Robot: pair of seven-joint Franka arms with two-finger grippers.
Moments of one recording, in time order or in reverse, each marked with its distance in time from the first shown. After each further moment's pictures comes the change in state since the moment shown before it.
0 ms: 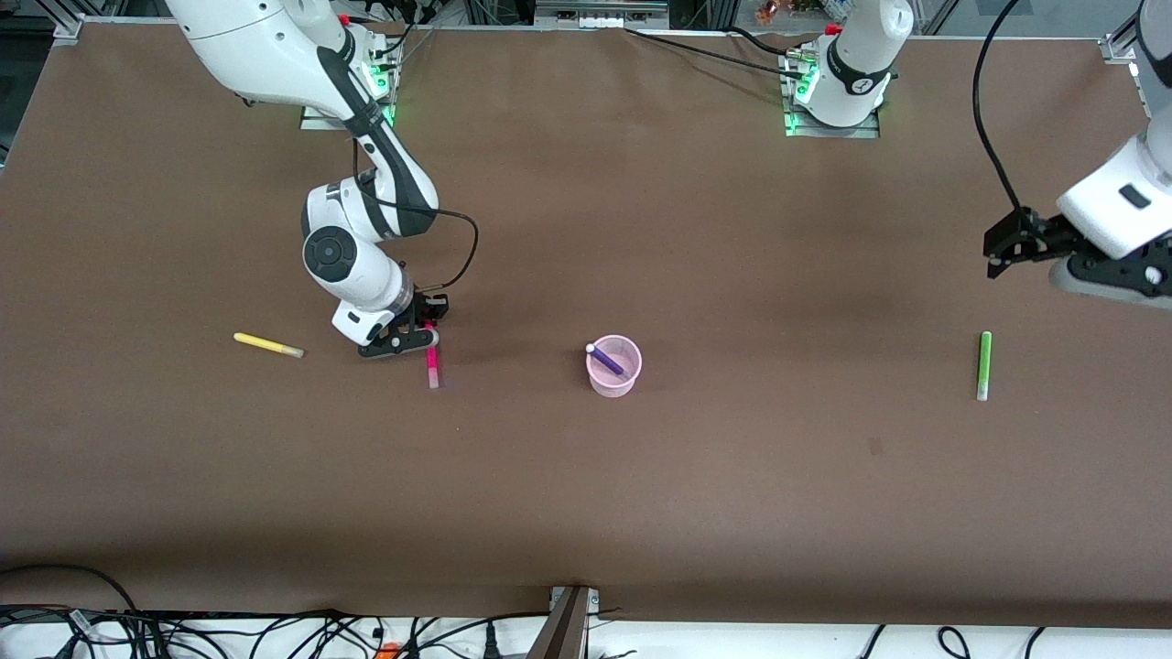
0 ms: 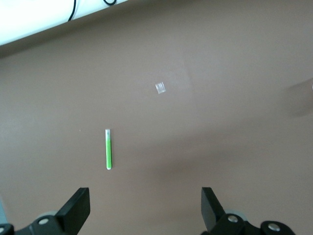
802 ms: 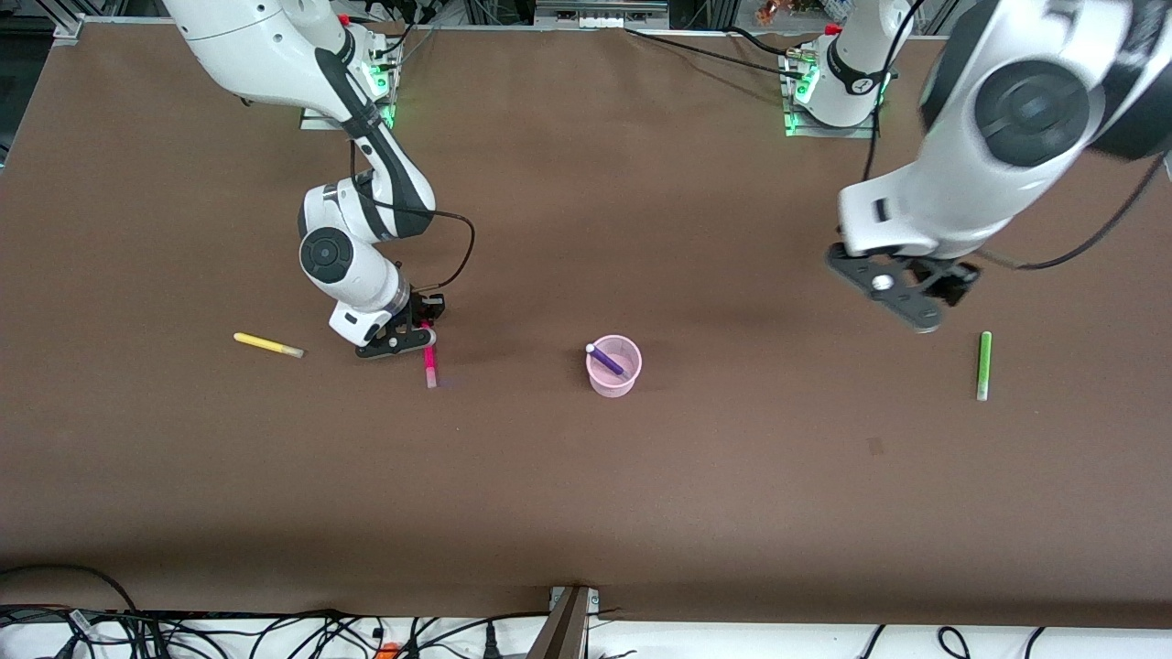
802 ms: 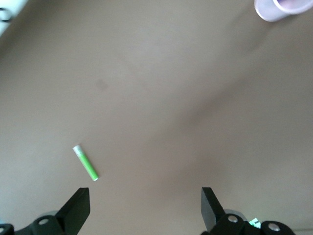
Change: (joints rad) left arm -0.026 0.178 -0.233 0.166 0.124 -0.170 0.152; right arm -0.003 0.000 -0.017 -0.010 0.000 0.000 -0.048
